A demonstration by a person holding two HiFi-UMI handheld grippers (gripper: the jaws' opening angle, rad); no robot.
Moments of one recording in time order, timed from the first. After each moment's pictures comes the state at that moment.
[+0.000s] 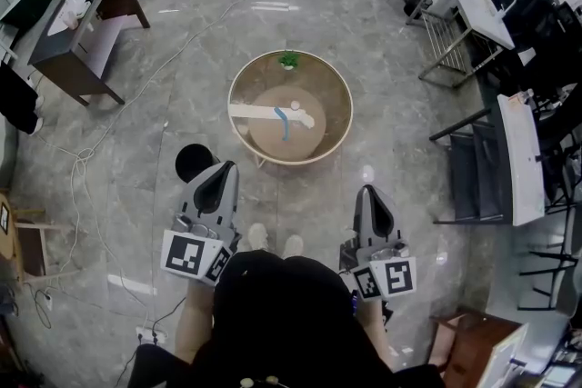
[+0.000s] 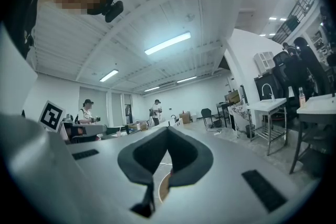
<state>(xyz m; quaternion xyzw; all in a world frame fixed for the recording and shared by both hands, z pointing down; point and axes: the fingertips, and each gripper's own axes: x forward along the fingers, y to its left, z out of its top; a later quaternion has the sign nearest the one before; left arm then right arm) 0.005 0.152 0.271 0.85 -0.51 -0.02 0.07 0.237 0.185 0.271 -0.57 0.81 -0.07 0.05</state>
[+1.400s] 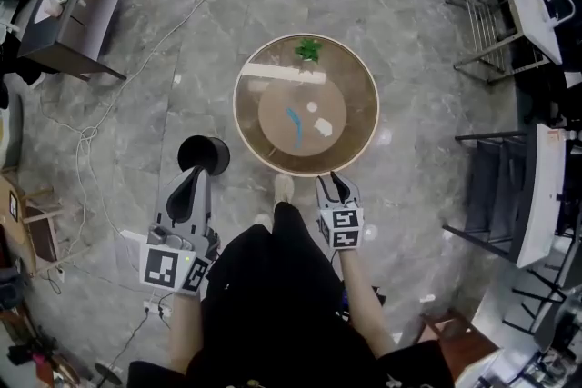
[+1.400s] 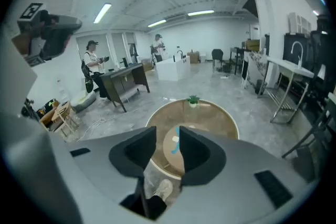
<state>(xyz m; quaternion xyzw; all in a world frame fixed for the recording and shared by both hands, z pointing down) -0.051 -0.008 0.330 0.80 -0.58 0.03 0.14 0.189 -0.005 0.588 -0.48 0.80 -0.23 -0.27</state>
